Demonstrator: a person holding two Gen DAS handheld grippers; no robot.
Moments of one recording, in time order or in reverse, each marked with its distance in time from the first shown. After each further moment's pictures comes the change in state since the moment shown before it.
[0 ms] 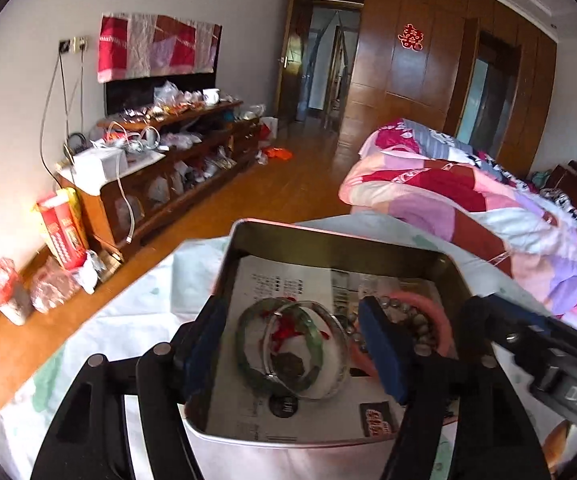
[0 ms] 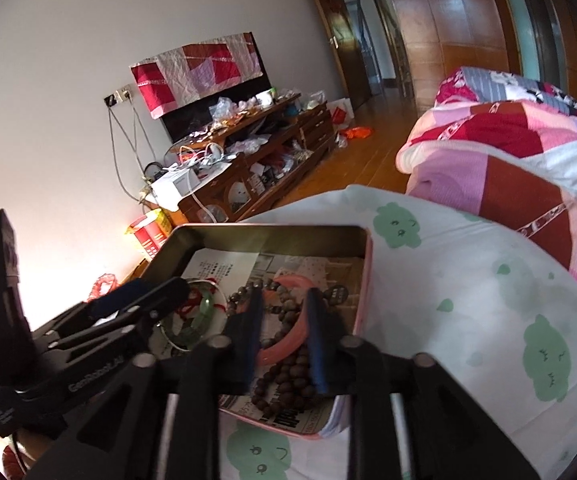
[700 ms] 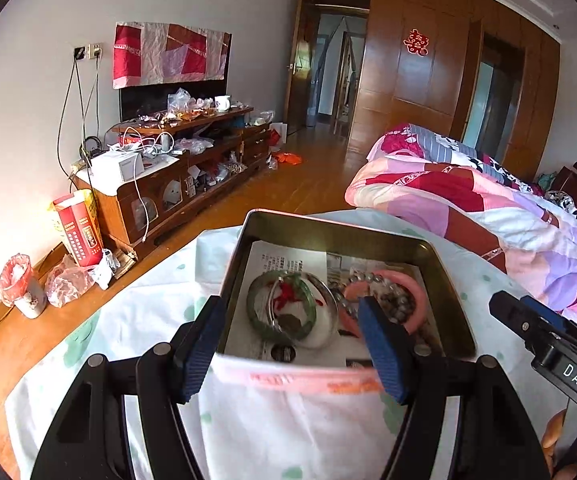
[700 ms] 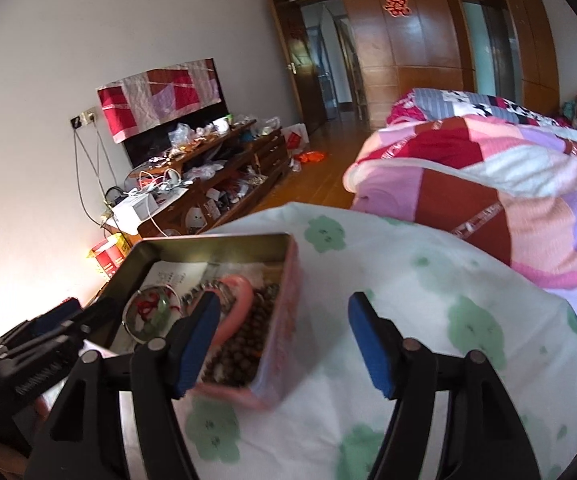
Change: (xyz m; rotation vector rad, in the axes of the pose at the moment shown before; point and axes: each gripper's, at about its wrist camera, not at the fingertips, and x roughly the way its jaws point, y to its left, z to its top) left arm -0.049 -0.009 -0.018 -0.008 -0.018 0.038; right arm -0.044 -0.019 -0.018 0.044 -0.086 -0.165
